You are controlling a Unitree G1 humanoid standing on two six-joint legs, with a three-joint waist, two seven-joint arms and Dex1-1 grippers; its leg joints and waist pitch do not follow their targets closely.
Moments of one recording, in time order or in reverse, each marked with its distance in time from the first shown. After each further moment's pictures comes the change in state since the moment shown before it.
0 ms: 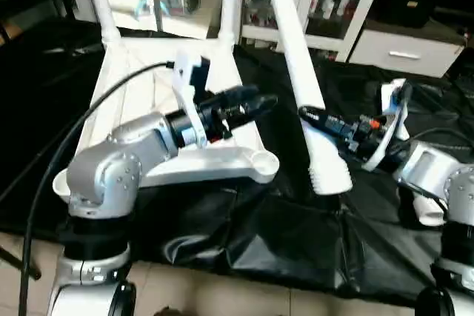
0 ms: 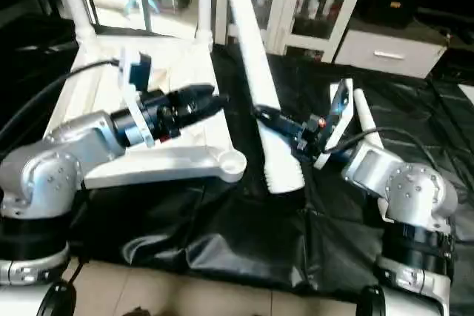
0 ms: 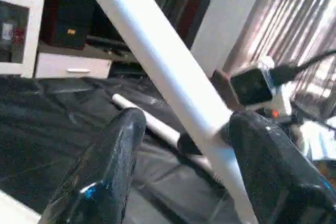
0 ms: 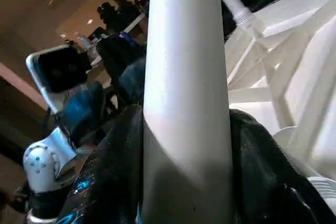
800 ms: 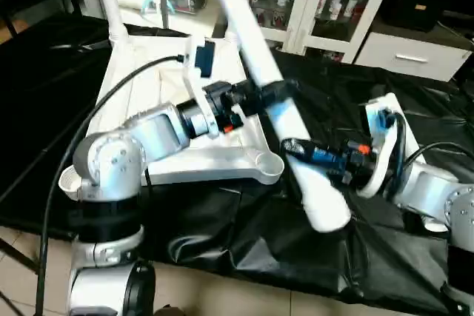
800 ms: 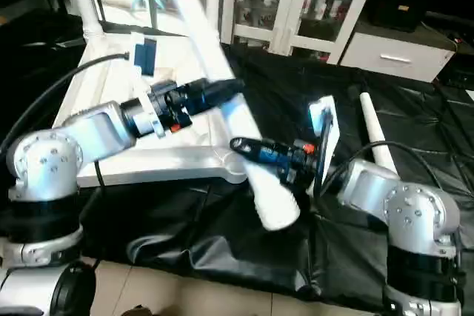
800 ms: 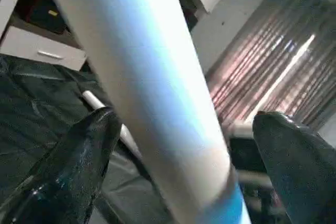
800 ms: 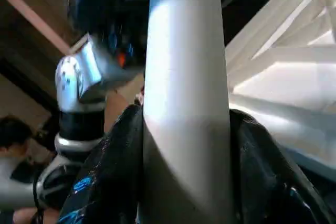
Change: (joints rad) left arm -0.098 -0.101 0.126 0.096 -0.190 0.200 0.149; right arm 0.140 -0.061 0.157 -0.217 0.043 0.004 0.077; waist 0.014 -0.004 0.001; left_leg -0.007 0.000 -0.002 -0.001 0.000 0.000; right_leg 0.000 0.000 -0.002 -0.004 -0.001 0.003
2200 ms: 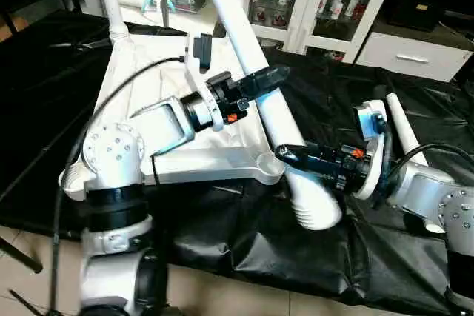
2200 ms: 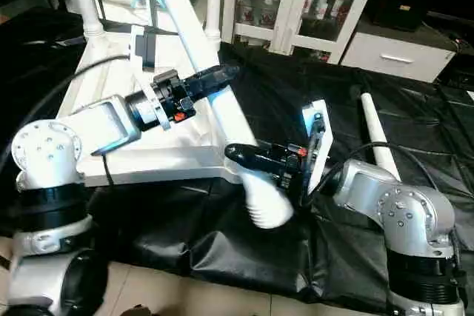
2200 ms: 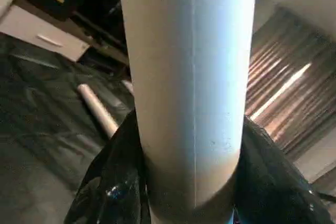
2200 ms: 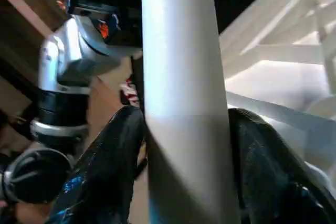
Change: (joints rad) left arm -0.050 -0.005 0.035 0.051 -0.082 0.066 0.159; right arm 0.002 -0.040 0.078 0.005 -0.066 -0.121 -0.012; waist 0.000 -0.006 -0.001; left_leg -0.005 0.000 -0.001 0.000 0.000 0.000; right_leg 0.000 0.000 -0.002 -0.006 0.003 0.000
